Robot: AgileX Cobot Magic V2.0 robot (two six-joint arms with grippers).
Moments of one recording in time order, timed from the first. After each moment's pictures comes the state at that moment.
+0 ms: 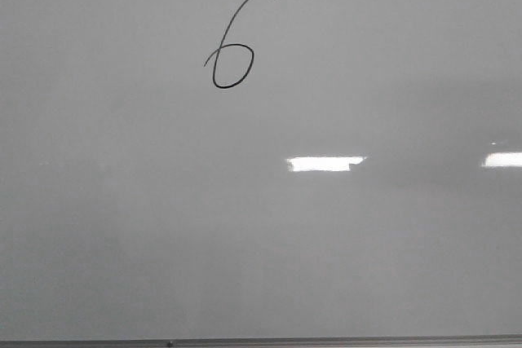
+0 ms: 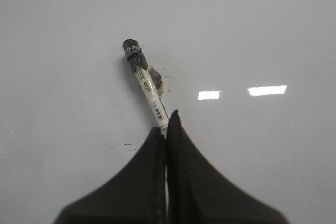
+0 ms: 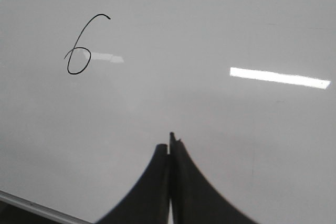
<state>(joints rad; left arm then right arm) 0.01 -0.01 0.01 0.00 0.14 0.07 0.39 0.16 -0.34 -0.13 0.40 0.20</state>
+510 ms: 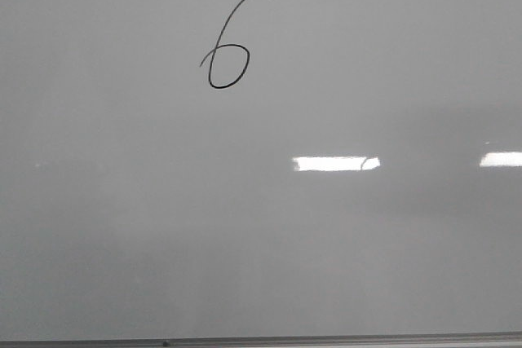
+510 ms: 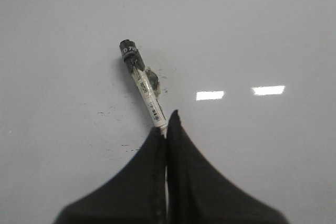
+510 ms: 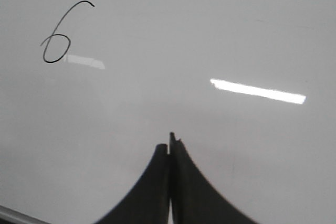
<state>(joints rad) 0.01 -0.01 0.01 0.00 0.14 0.07 0.26 0.14 -0.15 -0.01 0.18 0.00</state>
